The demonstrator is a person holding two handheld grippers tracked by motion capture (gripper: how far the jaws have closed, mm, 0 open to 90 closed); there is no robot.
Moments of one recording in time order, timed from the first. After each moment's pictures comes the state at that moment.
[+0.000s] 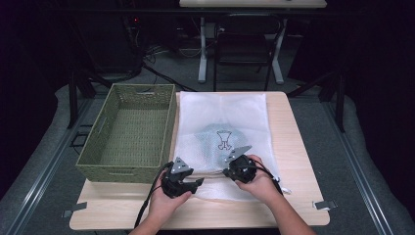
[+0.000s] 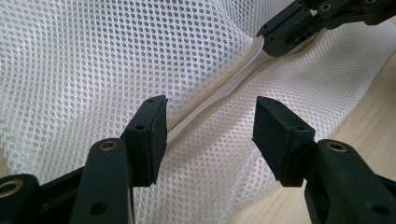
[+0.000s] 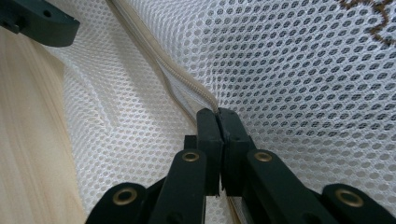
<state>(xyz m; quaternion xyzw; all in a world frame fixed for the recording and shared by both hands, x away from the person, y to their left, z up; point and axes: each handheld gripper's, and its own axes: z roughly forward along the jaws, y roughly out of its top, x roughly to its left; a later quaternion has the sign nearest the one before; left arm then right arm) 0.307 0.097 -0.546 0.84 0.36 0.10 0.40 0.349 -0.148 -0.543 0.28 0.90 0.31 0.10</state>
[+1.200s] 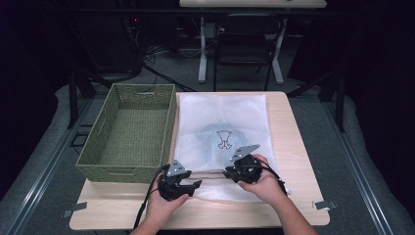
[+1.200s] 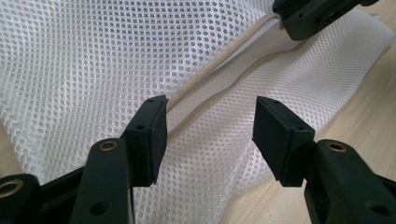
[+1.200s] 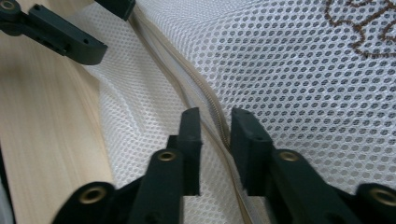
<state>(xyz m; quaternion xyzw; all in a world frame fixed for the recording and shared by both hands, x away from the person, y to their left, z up) 0.299 0.105 -0.544 0.83 0.36 0.10 0.41 0.339 -0.159 -0.524 0.28 0.89 0.35 0.08</state>
